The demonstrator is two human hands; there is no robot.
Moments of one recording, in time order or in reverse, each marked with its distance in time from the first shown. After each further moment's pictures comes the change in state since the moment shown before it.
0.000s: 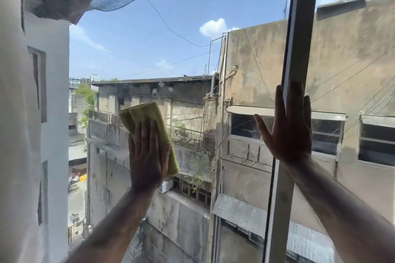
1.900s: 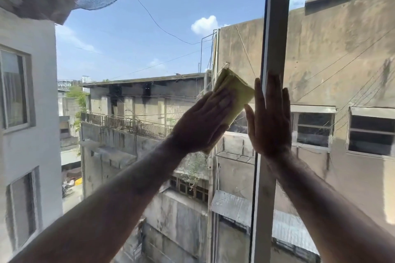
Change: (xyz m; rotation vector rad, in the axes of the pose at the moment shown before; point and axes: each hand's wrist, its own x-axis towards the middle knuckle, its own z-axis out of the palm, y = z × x) left_hand 0.104 0.144 0.025 0.102 -0.095 0.847; right_hand 0.001 -0.003 -0.006 0.009 0.010 0.037
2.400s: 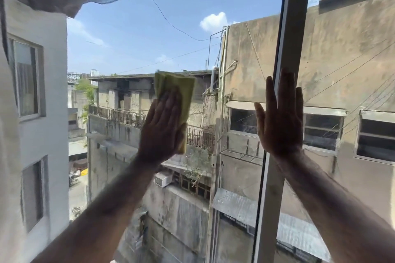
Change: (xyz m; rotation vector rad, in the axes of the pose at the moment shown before) left_hand -0.103 -0.026 -0.001 0.030 0.101 -0.498; right_hand -0.001 0.002 0.002 0.004 -0.021 -0.008
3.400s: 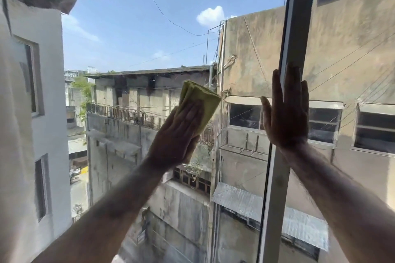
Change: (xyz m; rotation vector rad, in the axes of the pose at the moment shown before) left_hand -0.024 0.004 -0.002 -0.085 -0.126 0.249; right_hand 0.000 0.001 0.004 -0.024 0.020 -0.005
